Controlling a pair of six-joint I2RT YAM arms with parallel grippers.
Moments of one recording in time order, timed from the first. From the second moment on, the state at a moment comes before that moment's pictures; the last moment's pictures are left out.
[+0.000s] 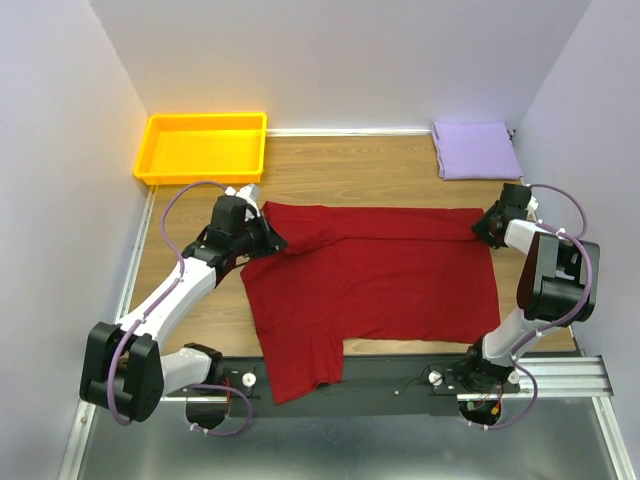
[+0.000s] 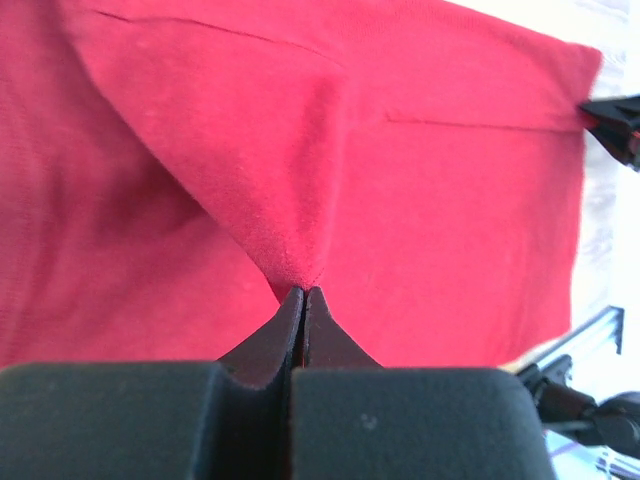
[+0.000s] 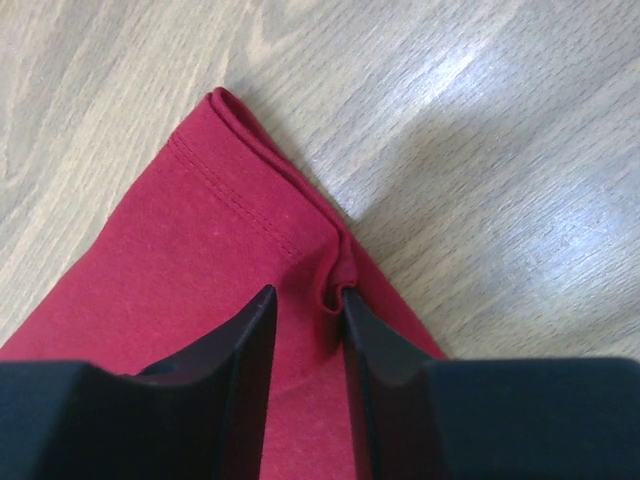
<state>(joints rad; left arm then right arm) -0.31 1.18 0.74 -0.21 0.31 -0.62 -0.25 1.70 0.88 -0.05 0.07 0.54</state>
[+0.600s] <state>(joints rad) -0.37 1.13 0.69 -0.21 0.24 -0.71 -0.25 1.69 0.90 -0.05 0.07 0.52</state>
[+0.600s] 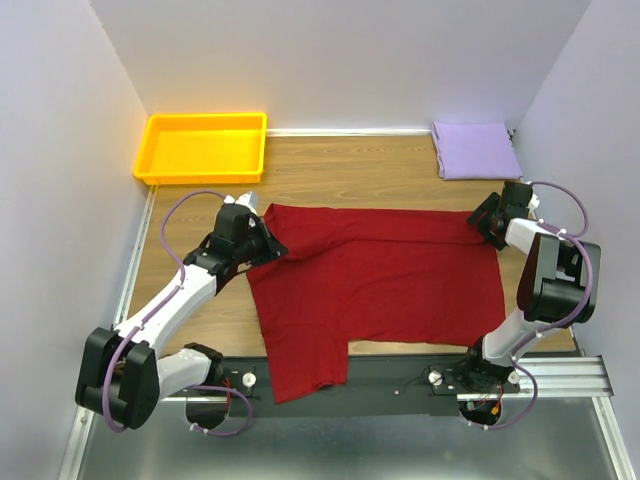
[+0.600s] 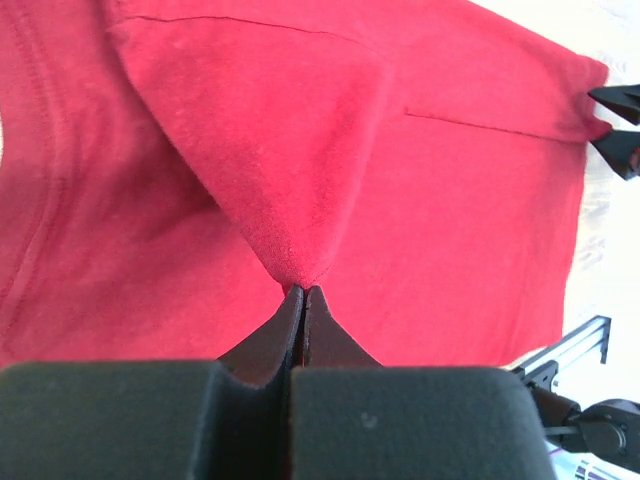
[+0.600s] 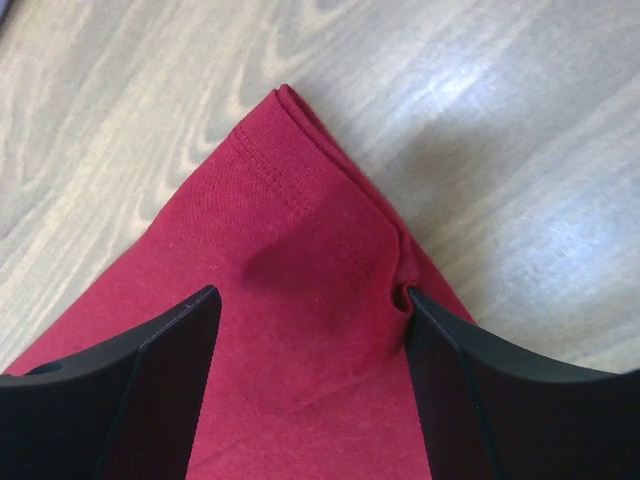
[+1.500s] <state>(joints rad) -0.38 1.31 0.83 -0.17 0.20 -0.67 0.02 1.52 0.99 -0.24 0.32 0.38</state>
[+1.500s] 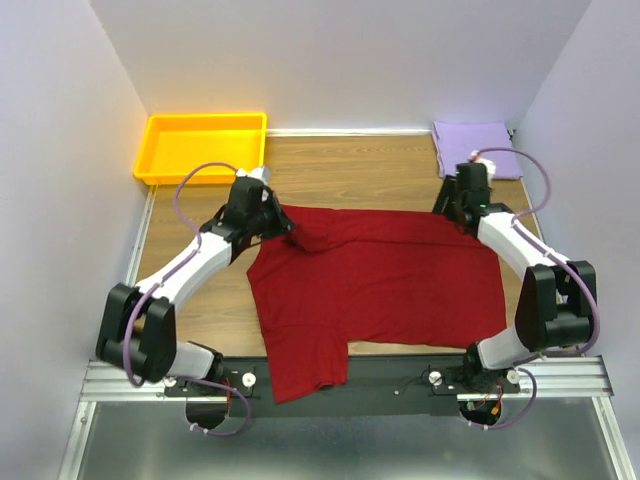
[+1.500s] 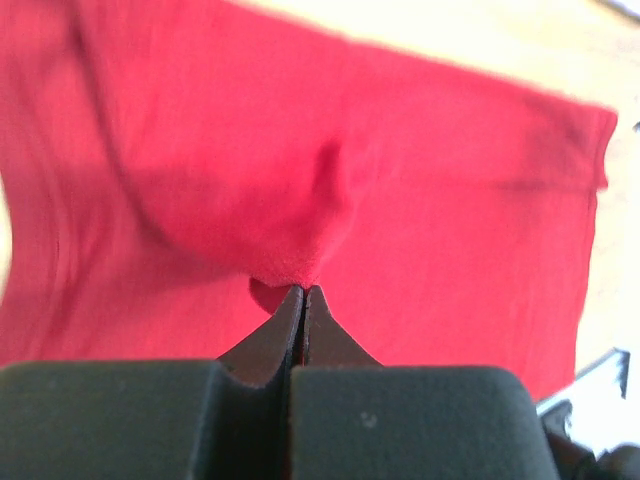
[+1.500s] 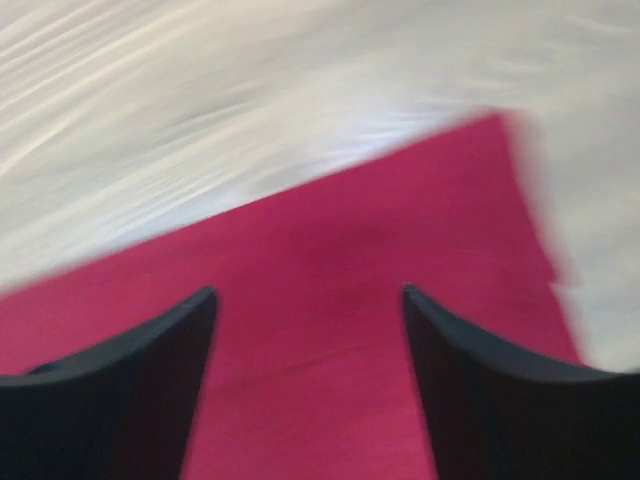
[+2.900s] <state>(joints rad) -0.35 2.02 1.48 -0.16 0.09 -0.52 0.75 2.01 1.26 0.08 -0.07 -0.03</state>
